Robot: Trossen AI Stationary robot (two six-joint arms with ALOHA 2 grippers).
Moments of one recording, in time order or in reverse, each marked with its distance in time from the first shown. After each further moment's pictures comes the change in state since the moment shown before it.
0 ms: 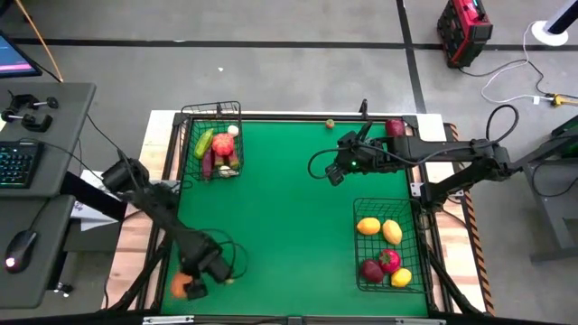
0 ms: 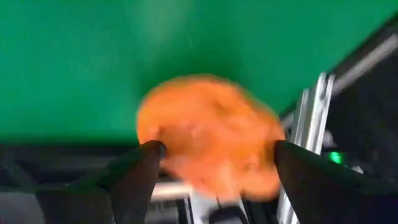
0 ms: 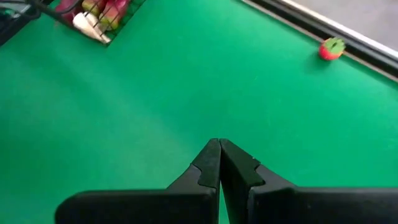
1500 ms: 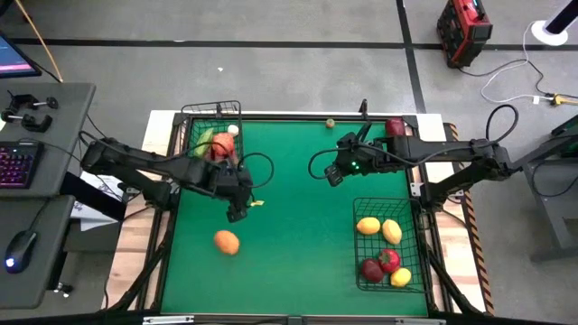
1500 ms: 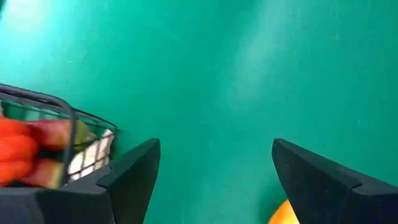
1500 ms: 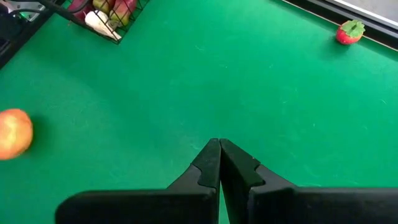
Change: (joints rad) left arm 0.544 -0.360 0.203 -0.130 -0.858 0.557; right arm 0.002 0.000 0.001 0.008 -0.050 0.056
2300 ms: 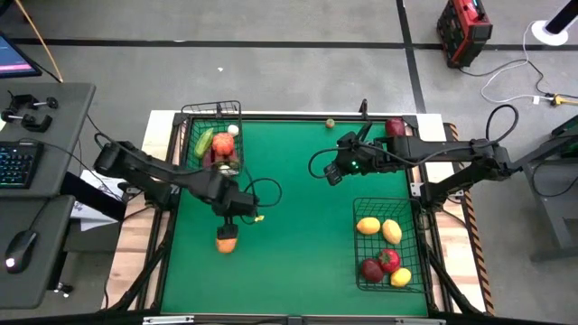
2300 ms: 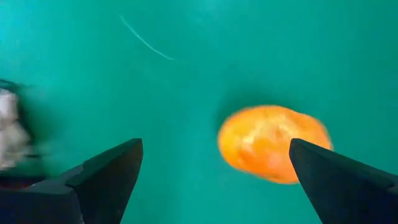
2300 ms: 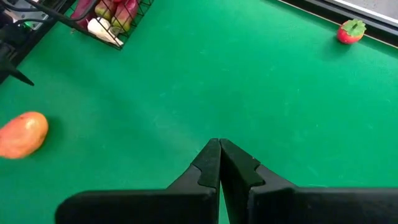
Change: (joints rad) left arm -0.050 0.147 -0.053 -0.071 0.281 0.130; right arm 0.000 0.000 0.000 0.013 0.004 0.023
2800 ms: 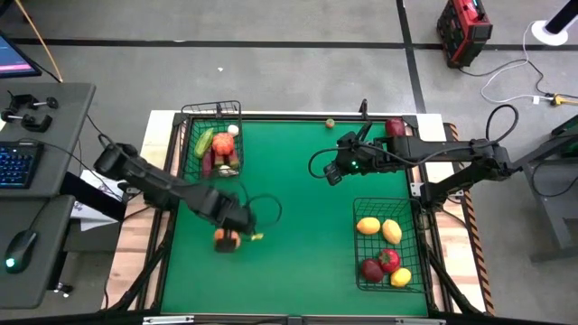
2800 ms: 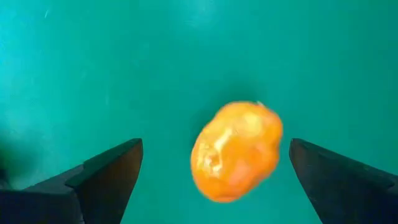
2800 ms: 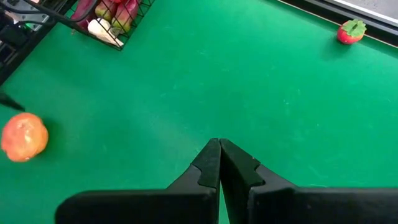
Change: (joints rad) left arm -0.137 0.013 0.000 0.090 -0.033 -0.024; right arm -0.002 0.000 0.000 0.002 0.000 0.001
